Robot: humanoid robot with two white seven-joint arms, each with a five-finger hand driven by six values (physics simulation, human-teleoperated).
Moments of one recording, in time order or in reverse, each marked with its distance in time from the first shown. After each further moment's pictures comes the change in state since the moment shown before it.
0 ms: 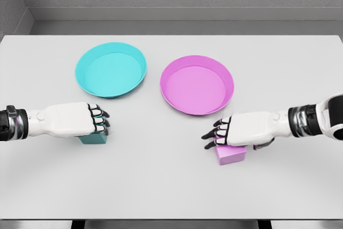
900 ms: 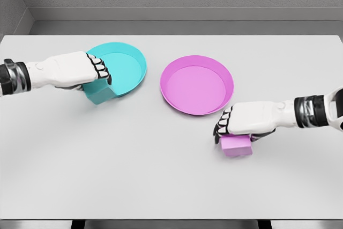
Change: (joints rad) left arm -0.230 -0.165 0.011 0.275 0.106 -0.003 0.006; right arm 0.015 0.006 -0.101 0.015 -0.076 -0.008 0.018
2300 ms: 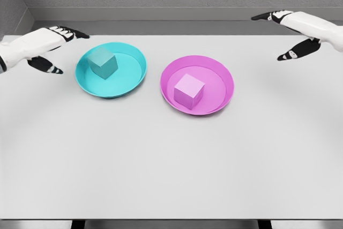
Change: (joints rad) left arm 0.011 -0.022 0.104 0.341 0.348 0.043 0.003; right arm -0.037 0.223 -0.474 0.613 -0.213 -0.001 0.000
